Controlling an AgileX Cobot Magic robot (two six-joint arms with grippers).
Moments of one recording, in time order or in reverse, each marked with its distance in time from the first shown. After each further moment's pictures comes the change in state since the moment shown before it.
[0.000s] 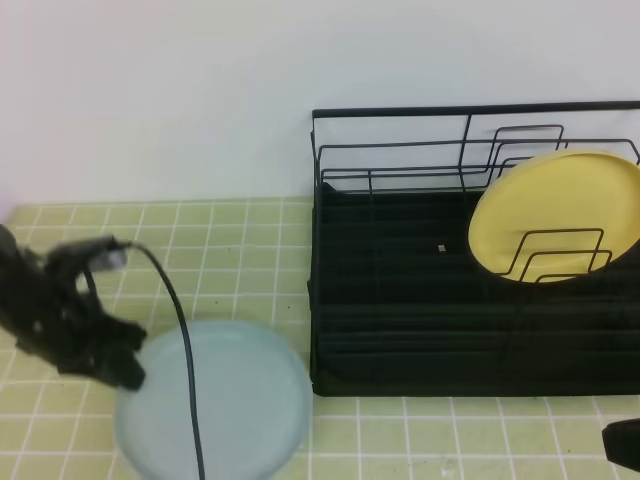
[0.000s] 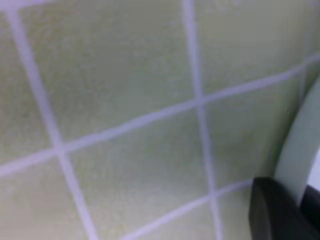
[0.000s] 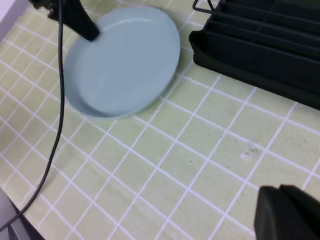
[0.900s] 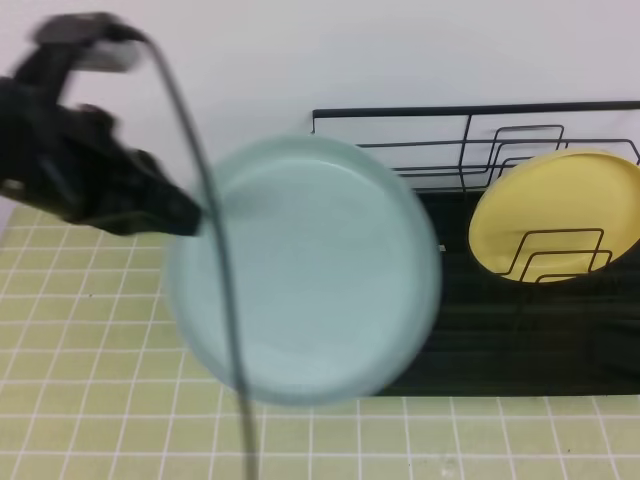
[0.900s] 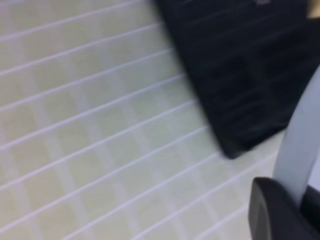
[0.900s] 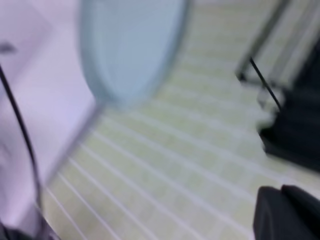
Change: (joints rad) left arm -0.102 -0.395 -0.326 -0.021 0.181 -0.101; right arm 0.000 0.000 0.000 0.355 0.000 -0.138
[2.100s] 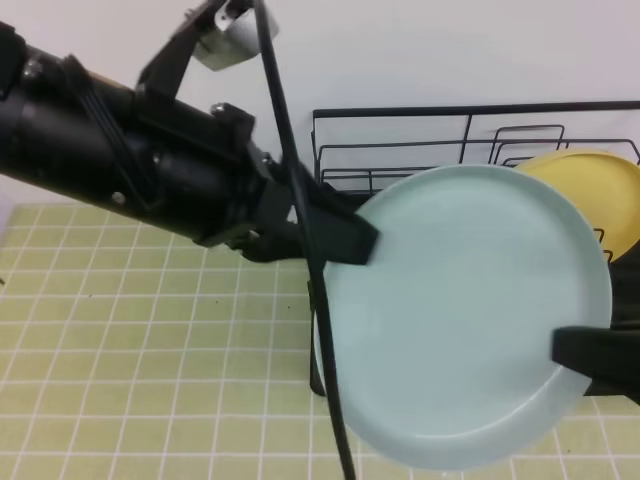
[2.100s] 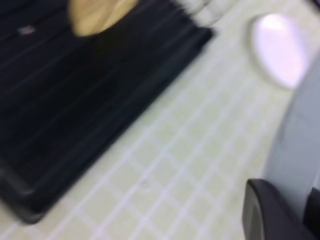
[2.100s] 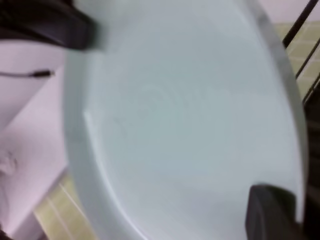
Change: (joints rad) left arm -0.386 -0.037 0.001 -0.319 -0.001 0.014; right arm 0.000 0.111 0.000 0.182 0.038 -0.250
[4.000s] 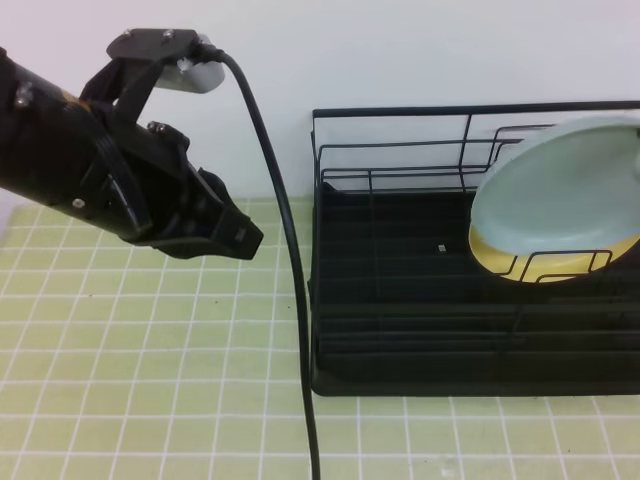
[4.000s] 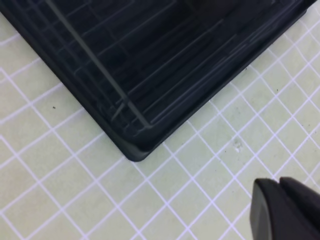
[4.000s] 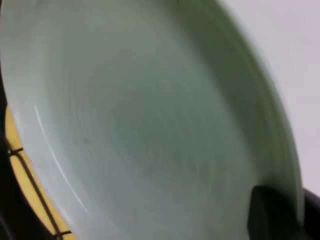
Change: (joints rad) left arm 0.082 -0.004 0.000 0.330 -0.011 -0.092; right arm 0.000 0.365 -0.479 -0.742 -0.699 -0.565
